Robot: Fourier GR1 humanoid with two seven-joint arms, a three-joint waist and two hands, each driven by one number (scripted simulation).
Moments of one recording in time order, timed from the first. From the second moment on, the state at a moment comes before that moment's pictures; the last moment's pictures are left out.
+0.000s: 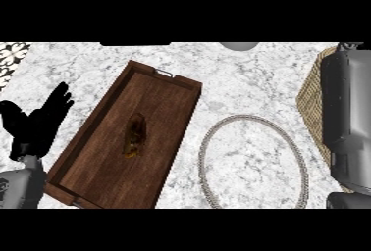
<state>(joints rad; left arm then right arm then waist) -0.20 0.27 0.18 -1.40 0.06 -0.07 0.24 -1.01 -0.18 -0.48 -1.06 1.79 -0.40 1.12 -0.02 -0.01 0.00</state>
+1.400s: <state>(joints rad) -0.20 0.26 0.19 -1.40 0.05 -0.07 0.23 -0.62 -0.02 -0.63 -1.93 1.75 -0.50 1.07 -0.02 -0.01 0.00</state>
